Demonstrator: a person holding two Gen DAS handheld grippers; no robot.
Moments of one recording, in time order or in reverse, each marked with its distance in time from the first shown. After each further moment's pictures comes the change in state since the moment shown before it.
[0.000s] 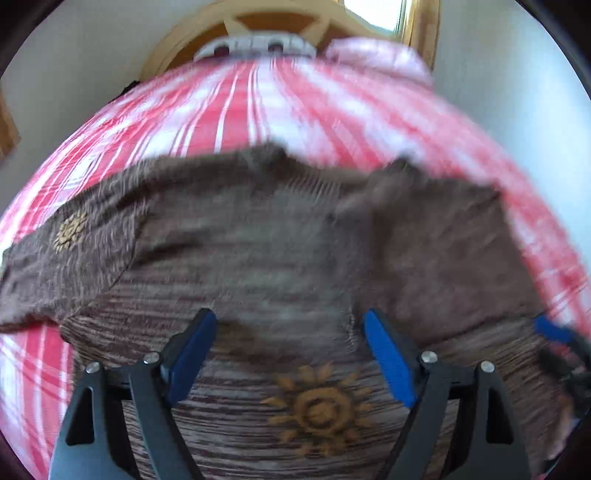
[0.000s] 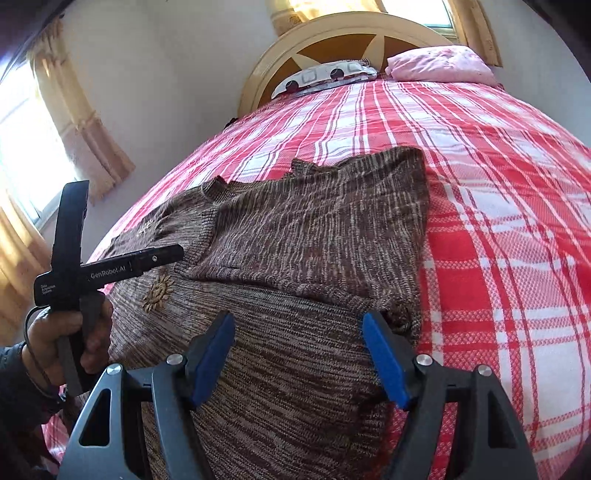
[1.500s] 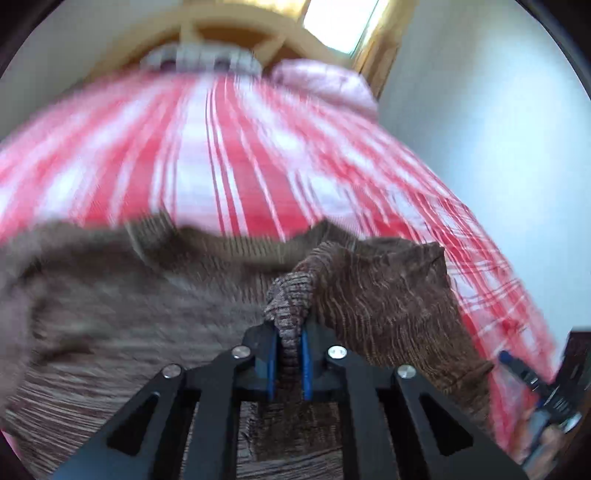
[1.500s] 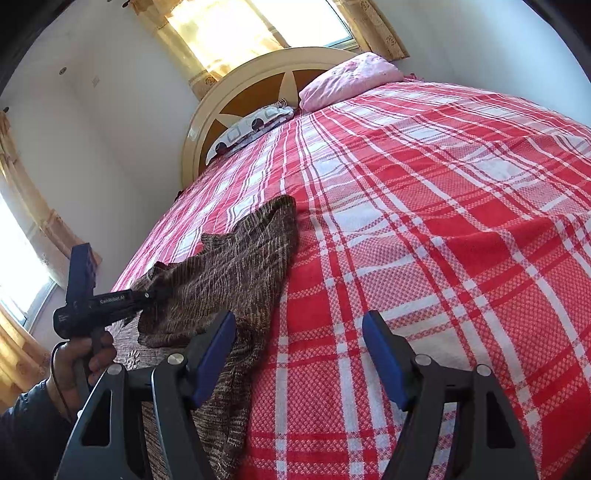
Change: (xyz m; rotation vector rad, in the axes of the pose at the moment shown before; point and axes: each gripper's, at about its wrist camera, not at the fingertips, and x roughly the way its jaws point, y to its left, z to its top) left arm 0.004 -0.026 0.052 0.023 -0.158 -0.282; right arm -0.055 -0.084 -0.010 0.287 -0.201 -0.099
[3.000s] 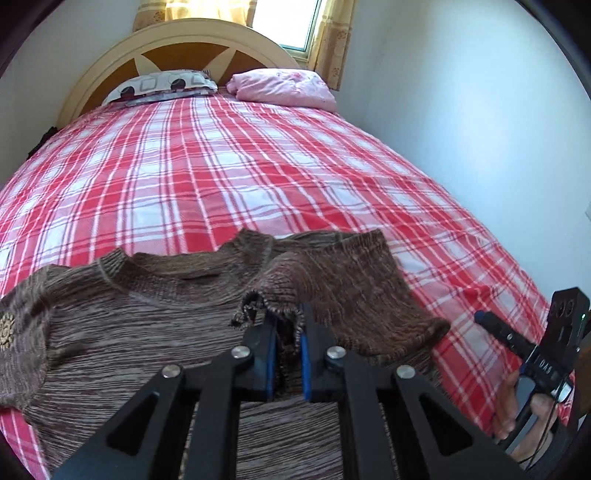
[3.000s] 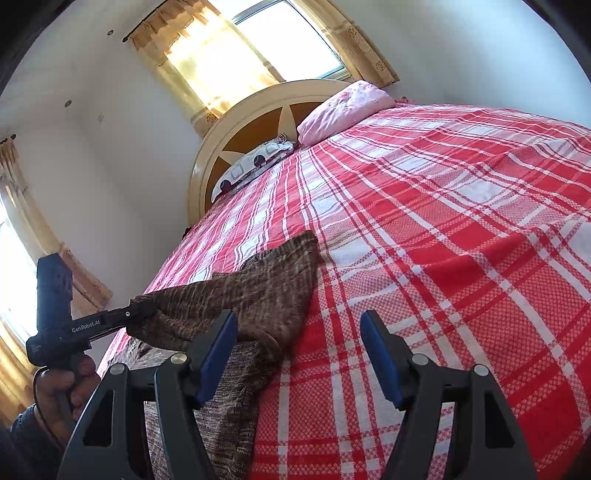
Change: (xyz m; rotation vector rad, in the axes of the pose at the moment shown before) left arm -0.034 -0.058 0.006 0.116 0.045 -0.044; right arm -0.028 -0.010 0.003 0.059 -0.136 0.036
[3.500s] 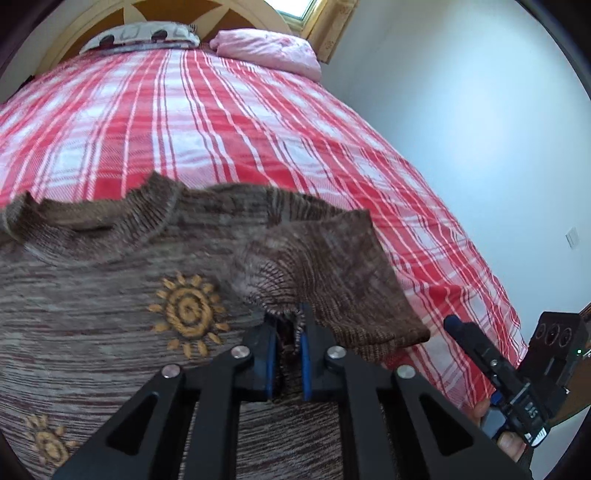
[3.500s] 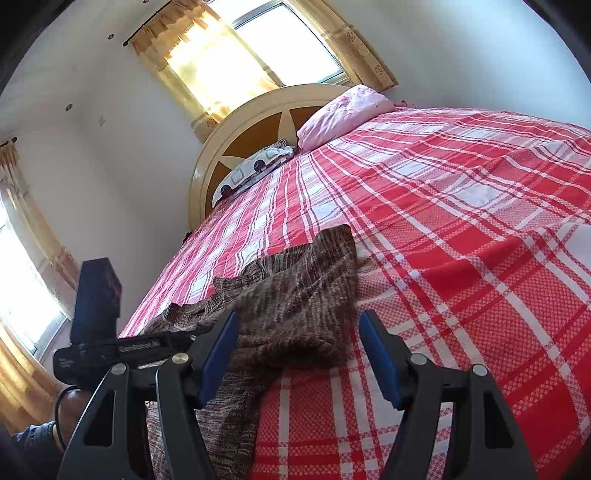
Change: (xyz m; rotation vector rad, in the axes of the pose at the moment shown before) left arm 0.039 -0.050 -0.007 -0.111 0.109 -0.158; right arm -0.005 -0.001 0.001 0.008 -0.019 0.002
